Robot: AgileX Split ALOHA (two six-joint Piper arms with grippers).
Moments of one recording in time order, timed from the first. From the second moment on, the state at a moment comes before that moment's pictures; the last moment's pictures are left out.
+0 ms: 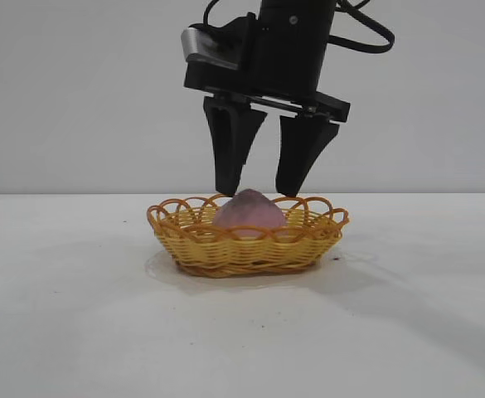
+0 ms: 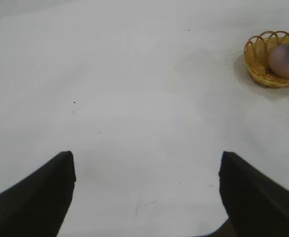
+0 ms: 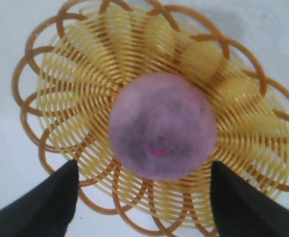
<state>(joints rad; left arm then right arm) -0.03 -0.02 -0.49 -0.06 1.12 0.02 0.61 2.10 -1.61 0.21 1.06 -0.22</state>
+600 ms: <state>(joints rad) -0.03 -0.02 -0.49 -0.06 1.12 0.02 0.37 2.01 -1.61 0.12 1.07 -0.18</state>
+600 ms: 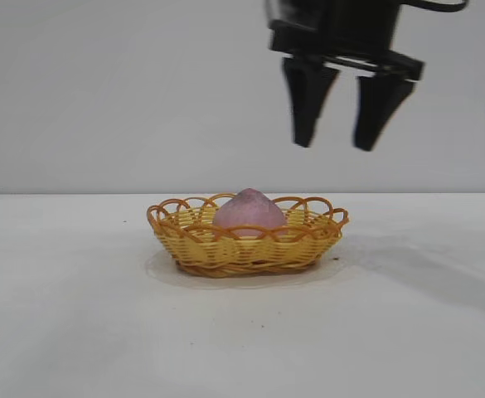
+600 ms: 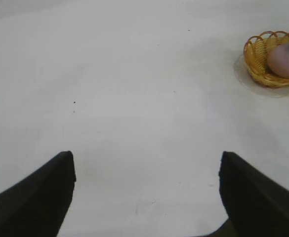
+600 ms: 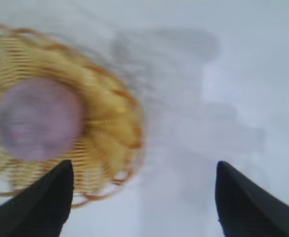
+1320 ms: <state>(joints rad) -0.03 -0.02 -0.49 -0.06 1.12 0.02 0.03 2.01 -1.61 0.10 1.21 -0.12</state>
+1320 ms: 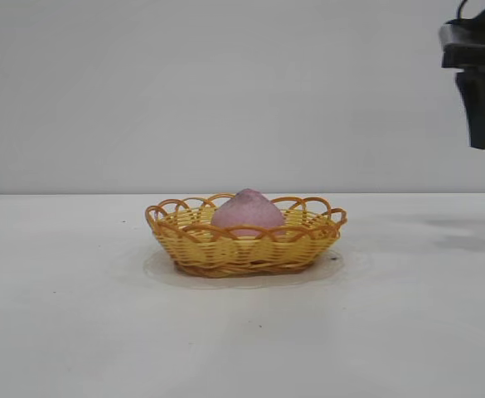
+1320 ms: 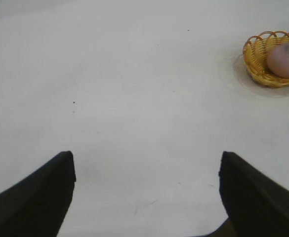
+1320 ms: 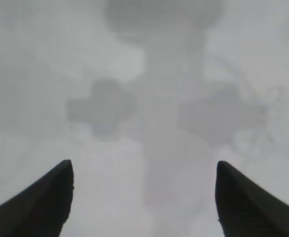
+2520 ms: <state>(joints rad) -0.03 -0.02 -0.49 -0.06 1.12 0.03 0.03 0.77 -0.74 0.10 1.15 -0.07</state>
